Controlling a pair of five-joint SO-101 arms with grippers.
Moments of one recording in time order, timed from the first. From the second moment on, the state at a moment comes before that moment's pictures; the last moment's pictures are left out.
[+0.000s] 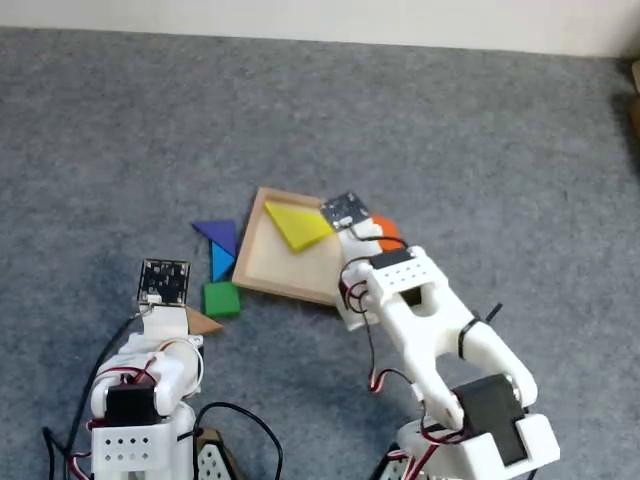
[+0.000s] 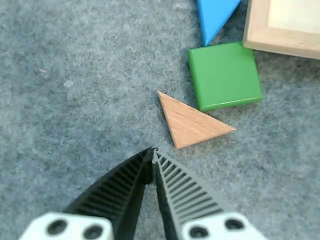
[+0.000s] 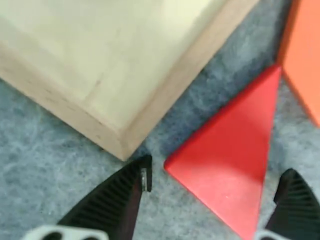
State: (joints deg) left arm -9.4 -101.8 96.0 75.9 -0.7; right arm -26.4 -6.9 47.3 48.0 11.4
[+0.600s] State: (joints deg) left arm -9.4 -101.8 96.0 75.9 -0.7; right arm -26.4 -6.5 47.3 45.4 11.5
